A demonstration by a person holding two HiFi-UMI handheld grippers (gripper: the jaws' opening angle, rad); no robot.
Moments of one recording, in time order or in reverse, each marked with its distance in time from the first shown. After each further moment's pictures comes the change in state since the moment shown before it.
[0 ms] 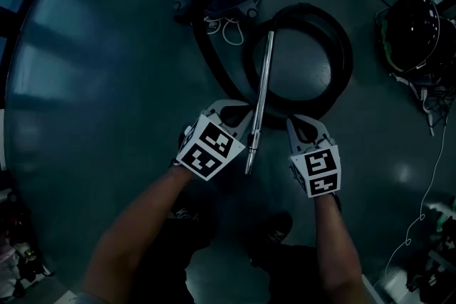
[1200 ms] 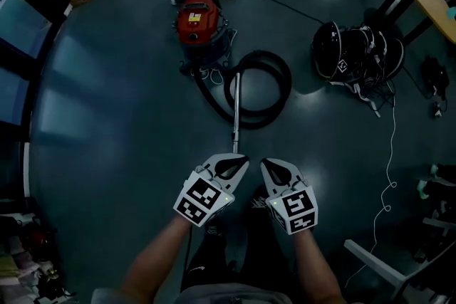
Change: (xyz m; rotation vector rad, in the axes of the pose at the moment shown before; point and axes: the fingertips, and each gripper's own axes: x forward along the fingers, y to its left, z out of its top) left arm -0.343 -0.271 0.270 -0.014 -0.153 -0.142; right arm -0.437 0.124 0.212 0.191 -0.142 0.036
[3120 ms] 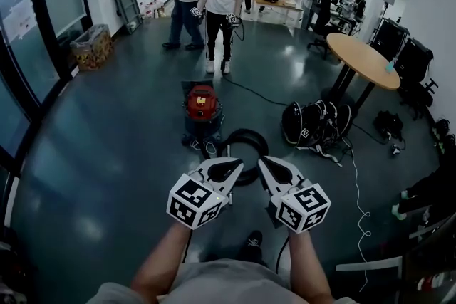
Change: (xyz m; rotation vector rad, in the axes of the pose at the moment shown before) left arm -0.319 -0.126 0.161 0.164 -0.399 0.029; right arm -0.226 0.240 0.230 -0.080 -0.498 -0.035
